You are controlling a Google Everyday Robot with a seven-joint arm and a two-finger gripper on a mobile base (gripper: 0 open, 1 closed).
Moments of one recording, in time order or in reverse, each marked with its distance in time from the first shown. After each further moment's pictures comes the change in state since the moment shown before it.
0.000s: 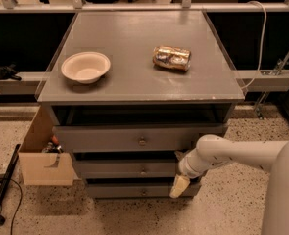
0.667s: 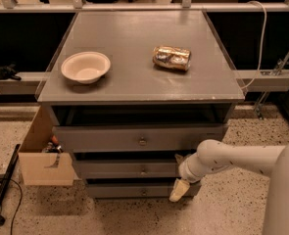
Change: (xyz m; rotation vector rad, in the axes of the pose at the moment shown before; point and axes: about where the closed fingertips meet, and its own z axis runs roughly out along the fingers) arm 0.006 0.009 0.013 -0.007 -0.017 0.012
